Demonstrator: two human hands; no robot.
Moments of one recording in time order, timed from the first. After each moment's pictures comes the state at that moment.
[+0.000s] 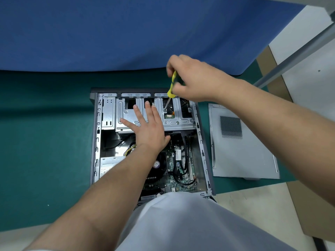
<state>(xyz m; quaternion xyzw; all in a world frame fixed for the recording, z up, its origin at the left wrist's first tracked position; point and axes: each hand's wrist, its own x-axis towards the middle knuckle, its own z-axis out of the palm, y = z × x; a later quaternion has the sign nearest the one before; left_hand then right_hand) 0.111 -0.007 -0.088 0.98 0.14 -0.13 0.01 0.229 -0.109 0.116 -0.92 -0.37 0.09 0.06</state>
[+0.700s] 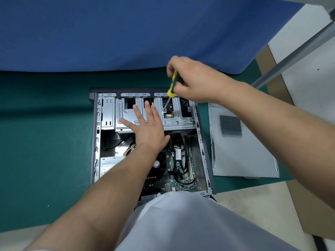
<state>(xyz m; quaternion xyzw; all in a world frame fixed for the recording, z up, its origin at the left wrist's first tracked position) 0.112 -0.007 -0.089 0.98 0.14 -0.13 0.02 0.228 -0.114 0.110 -0.92 -0.37 0.10 0.09</state>
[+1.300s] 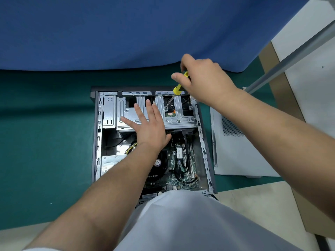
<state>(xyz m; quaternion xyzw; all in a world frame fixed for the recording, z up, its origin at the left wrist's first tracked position) 0.111 -0.007 -0.090 0.98 0.14 -0.12 0.01 0.220 -0.118 0.100 -0.96 -0.28 0.01 0.05</state>
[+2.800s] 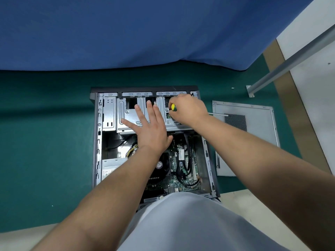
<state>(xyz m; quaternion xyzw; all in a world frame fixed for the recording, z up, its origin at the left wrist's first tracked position) 0.111 -0.007 -0.089 0.98 0.13 -0.12 0.00 0.214 -0.109 -0.016 -0.96 -0.24 0.14 0.02</state>
